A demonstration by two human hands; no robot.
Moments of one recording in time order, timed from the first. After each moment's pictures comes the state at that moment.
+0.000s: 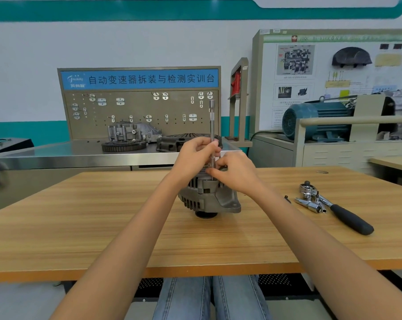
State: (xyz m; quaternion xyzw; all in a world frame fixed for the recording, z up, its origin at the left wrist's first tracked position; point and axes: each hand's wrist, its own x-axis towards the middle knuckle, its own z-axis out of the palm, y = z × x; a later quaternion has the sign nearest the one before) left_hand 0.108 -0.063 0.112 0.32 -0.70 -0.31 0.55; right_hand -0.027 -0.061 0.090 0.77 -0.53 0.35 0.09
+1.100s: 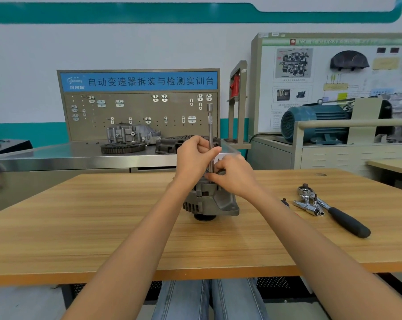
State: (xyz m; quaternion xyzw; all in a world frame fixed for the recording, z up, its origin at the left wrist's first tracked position) left_hand 0.096 -0.061 0.115 0.41 -0.68 -0.15 0.59; right_hand -0.026 -0.062 0.089 0.76 -0.55 0.34 0.10
